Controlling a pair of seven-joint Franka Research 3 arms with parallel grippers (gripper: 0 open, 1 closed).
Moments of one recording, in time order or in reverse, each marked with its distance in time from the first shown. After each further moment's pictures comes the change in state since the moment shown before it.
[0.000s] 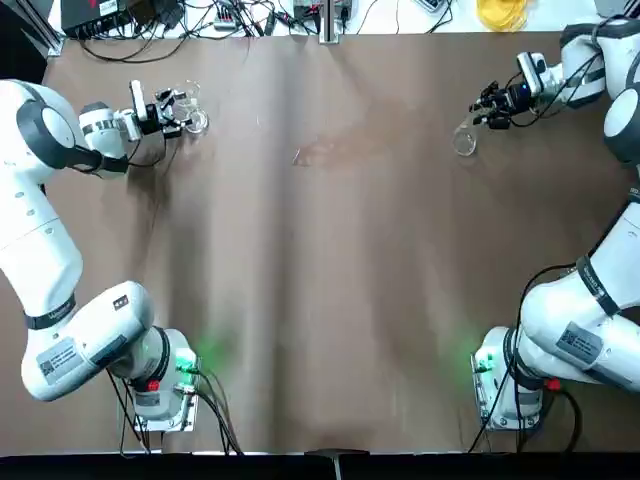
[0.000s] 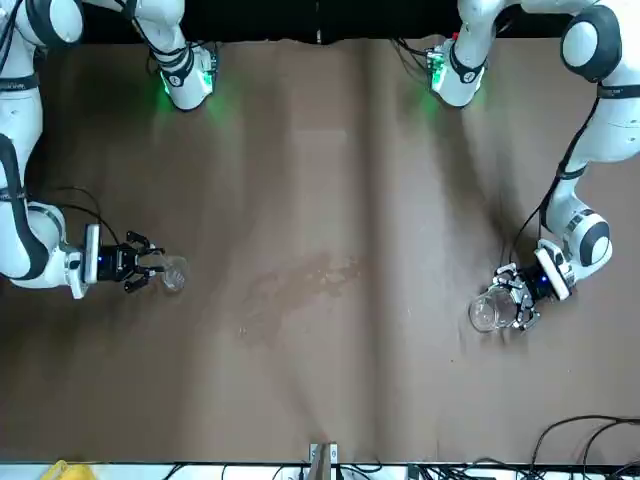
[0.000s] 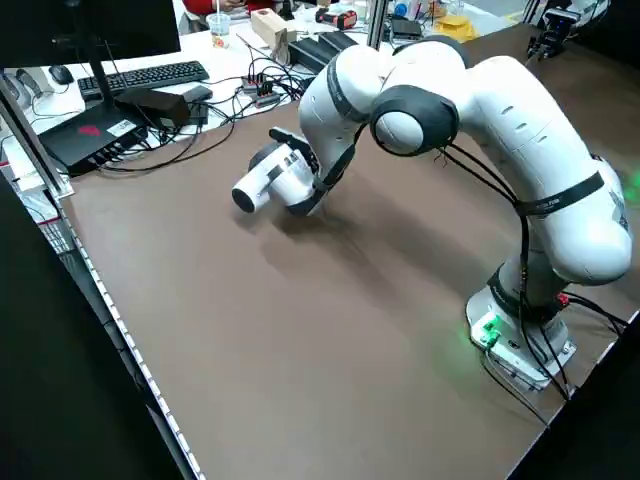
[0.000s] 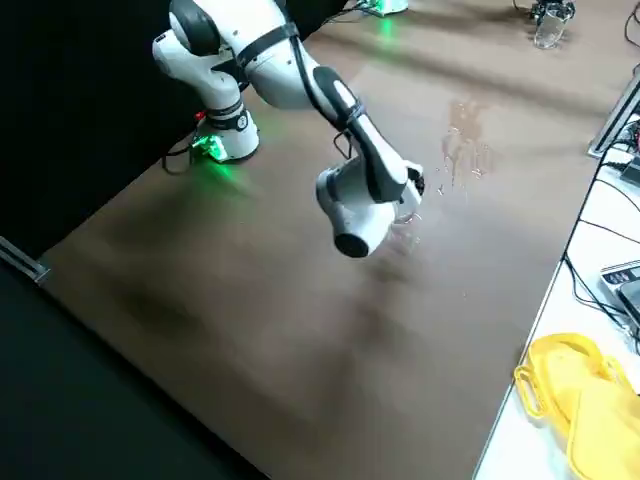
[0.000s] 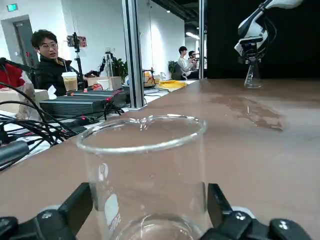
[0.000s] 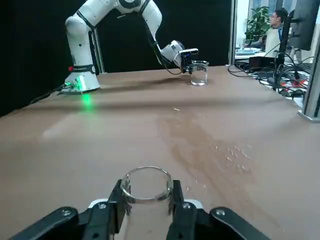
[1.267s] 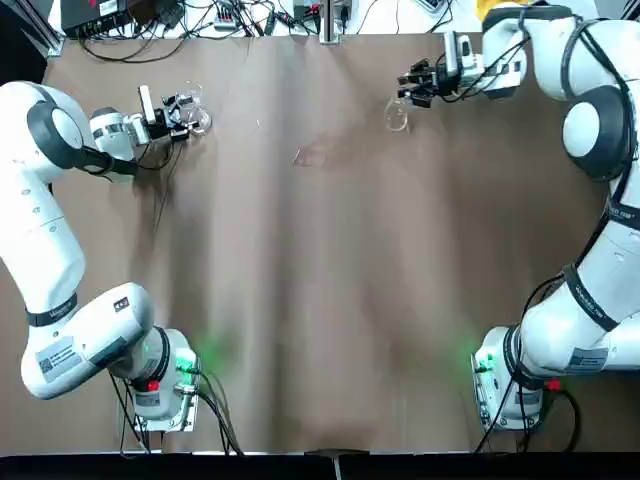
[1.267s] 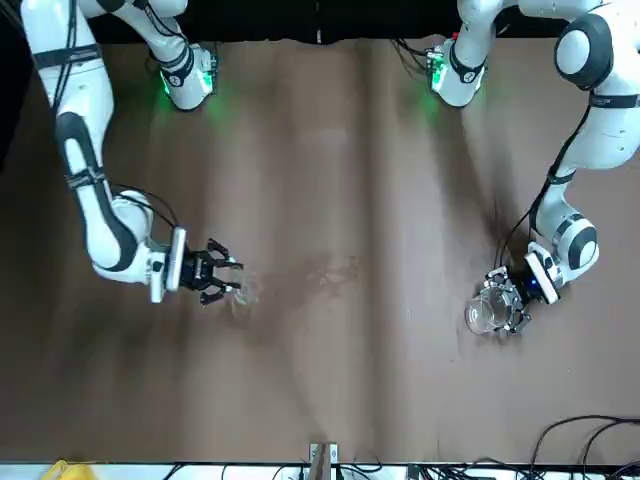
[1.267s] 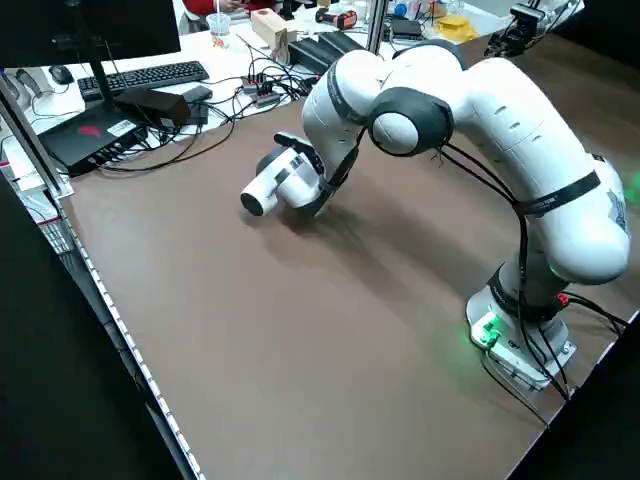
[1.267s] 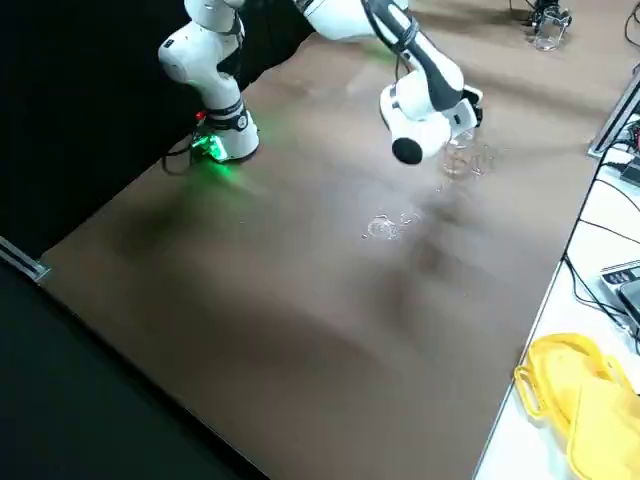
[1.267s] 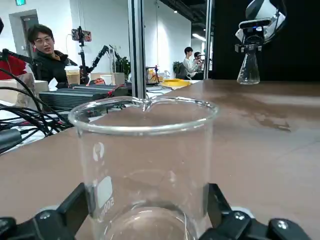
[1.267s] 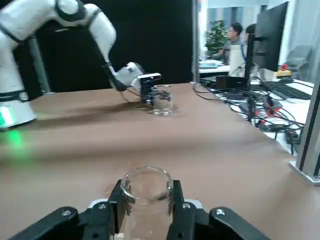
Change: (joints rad) left arm -0.035 0.035 0.010 -0.001 -0.052 0.019 0.000; right arm 0.445 -0.148 0.027 -0.176 0.527 0.443 0.048
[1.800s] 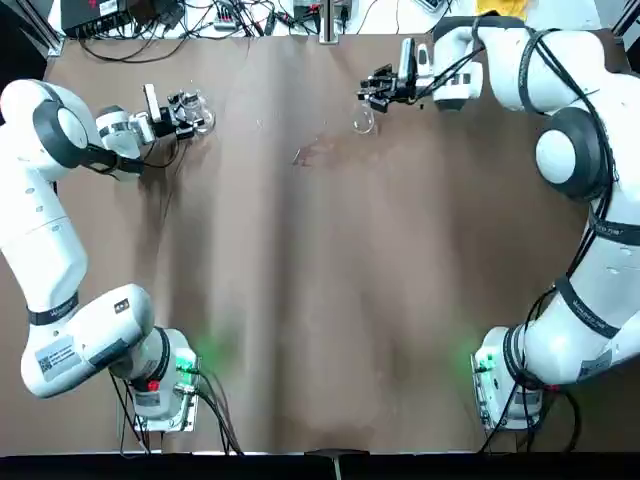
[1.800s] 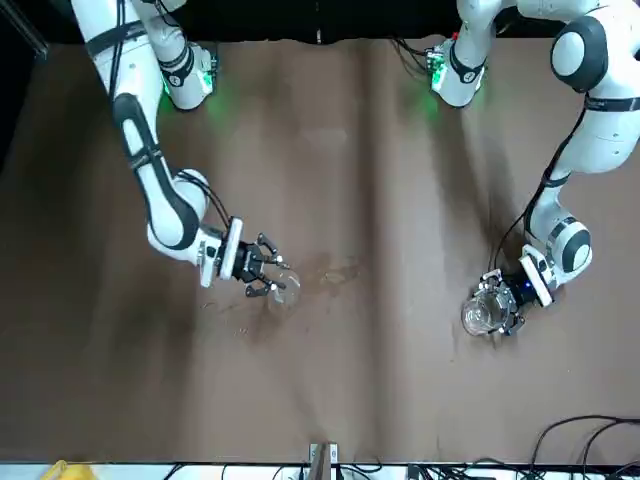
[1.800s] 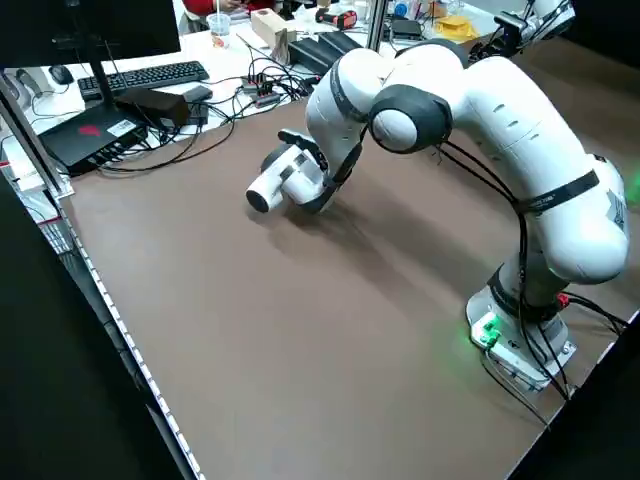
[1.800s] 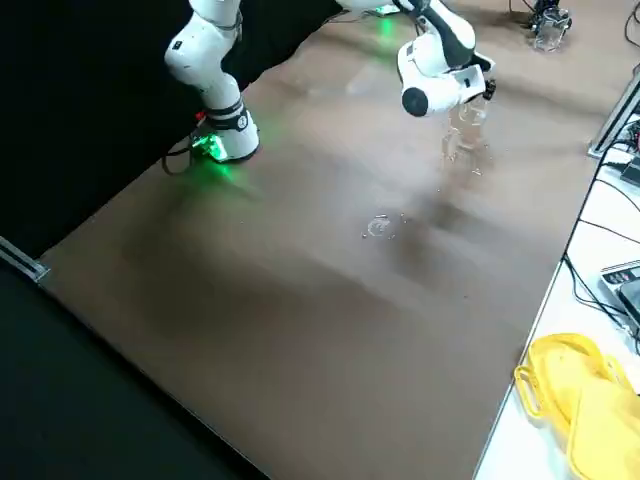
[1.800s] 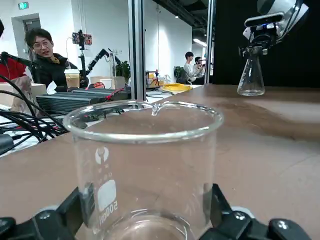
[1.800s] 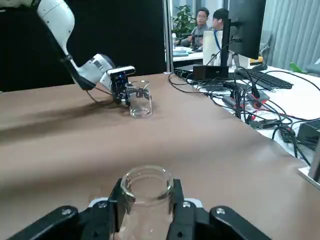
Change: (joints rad) left arm -0.029 0.006 0.000 0.003 -0.033 0.000 0.000; right arm 0.257 -0.018 0.001 0.002 0.273 0.297 0.000
